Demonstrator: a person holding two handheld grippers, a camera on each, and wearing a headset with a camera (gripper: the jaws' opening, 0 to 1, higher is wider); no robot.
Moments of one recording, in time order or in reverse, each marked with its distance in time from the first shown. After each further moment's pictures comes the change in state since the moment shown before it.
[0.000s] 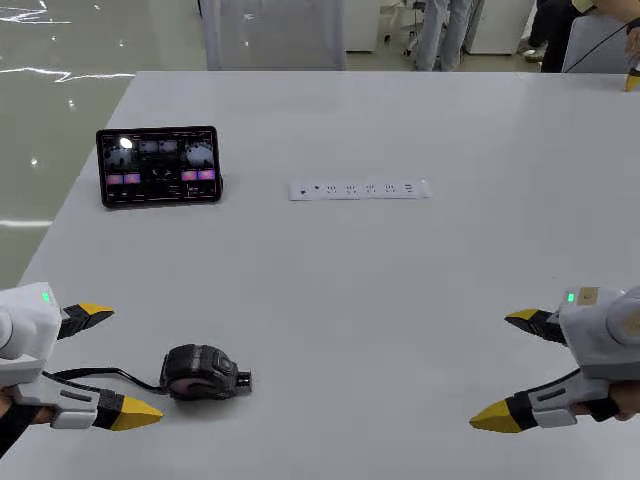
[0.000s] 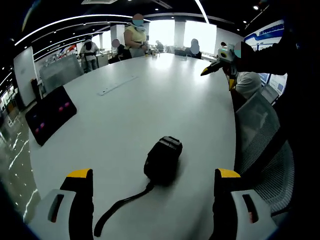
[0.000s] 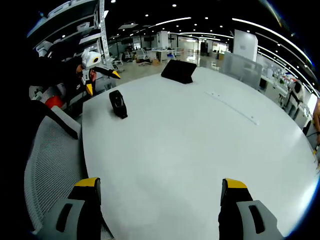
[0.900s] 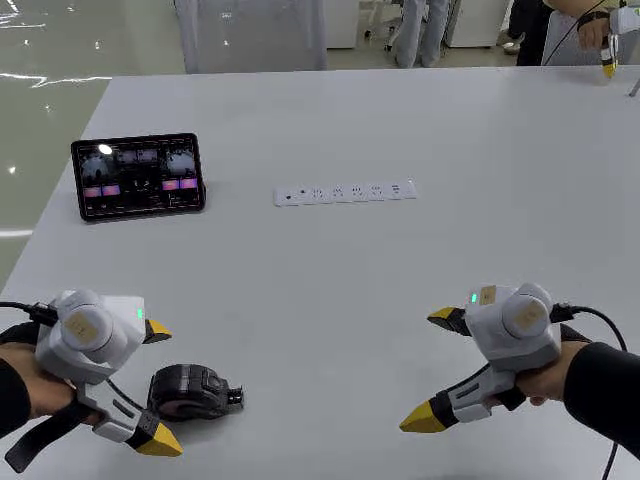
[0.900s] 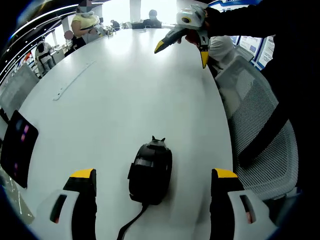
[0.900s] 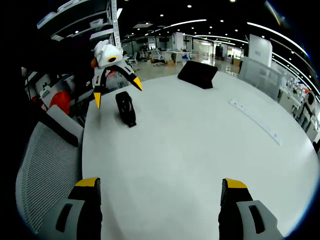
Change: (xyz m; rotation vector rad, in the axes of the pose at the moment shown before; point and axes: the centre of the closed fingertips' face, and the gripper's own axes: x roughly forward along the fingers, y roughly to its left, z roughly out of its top) left arm 0.061 -0.024 0.002 0.281 0.231 -0.242; right arm 0.070 0.017 0.039 -0.089 -0.014 0.108
